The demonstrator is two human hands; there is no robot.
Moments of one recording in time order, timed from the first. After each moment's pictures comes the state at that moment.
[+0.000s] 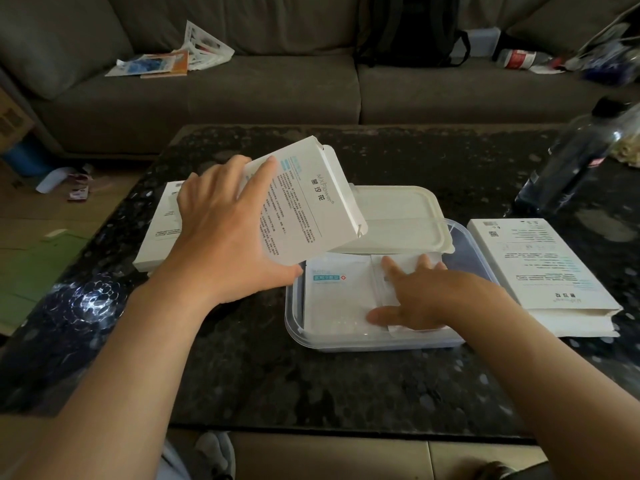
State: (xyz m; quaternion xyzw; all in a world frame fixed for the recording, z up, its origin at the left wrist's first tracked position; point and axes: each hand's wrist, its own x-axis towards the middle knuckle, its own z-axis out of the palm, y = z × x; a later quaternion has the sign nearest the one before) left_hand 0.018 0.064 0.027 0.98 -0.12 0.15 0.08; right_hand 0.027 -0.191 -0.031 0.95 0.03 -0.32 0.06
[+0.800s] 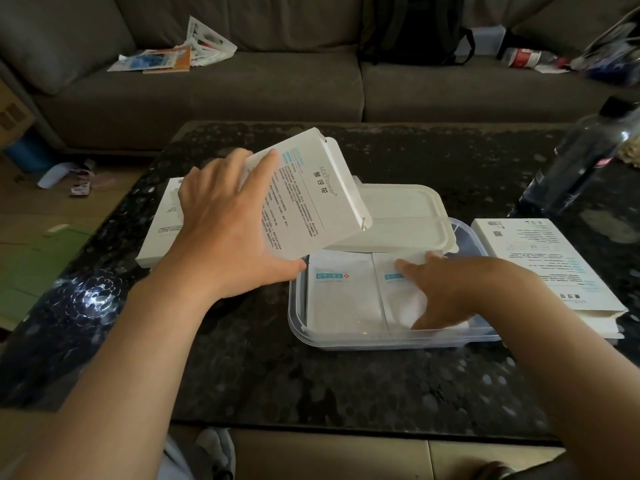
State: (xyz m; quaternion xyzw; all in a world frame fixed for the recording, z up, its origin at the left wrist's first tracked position) left_hand 0.020 0.066 0.029 0.98 -0.12 0.15 0.09; right_hand 0.031 -0.208 -0.005 0.93 0.10 -0.32 0.12
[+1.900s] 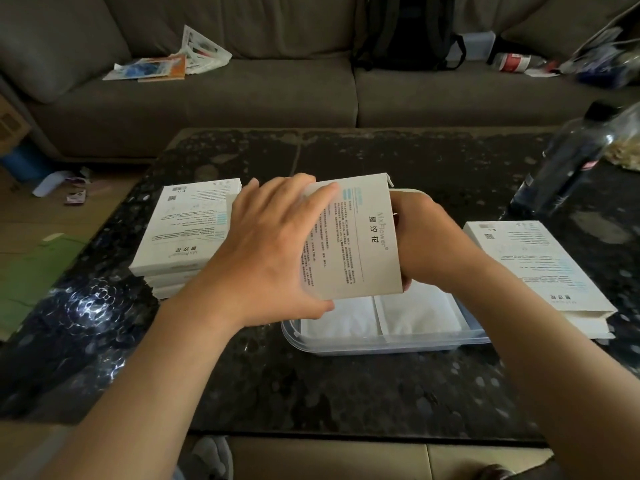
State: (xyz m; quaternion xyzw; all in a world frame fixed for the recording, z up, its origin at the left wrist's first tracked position) left_hand 0.007 0.033 0.026 0.95 -0.28 0.14 0.10; right_hand 0.039 -0.181 0.018 0.92 0.10 -0.01 -0.37
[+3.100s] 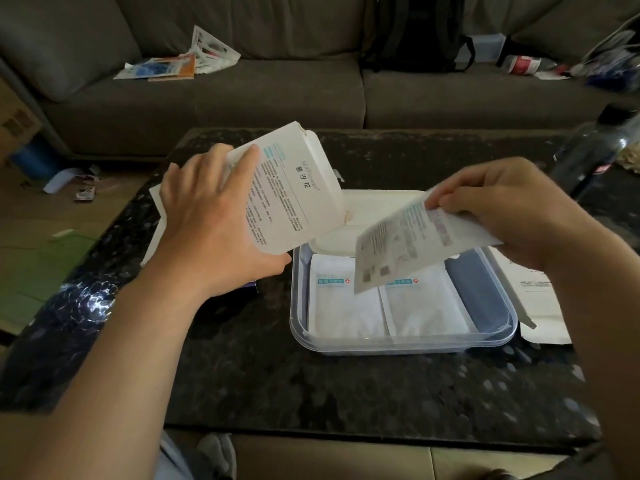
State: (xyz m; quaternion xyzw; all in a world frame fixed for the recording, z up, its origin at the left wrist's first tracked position) left_hand 0.023 0.079 0.033 0.98 -0.09 0.19 0.06; right_hand 0.031 -0.231 0.065 0.85 -0.02 -0.05 -0.52
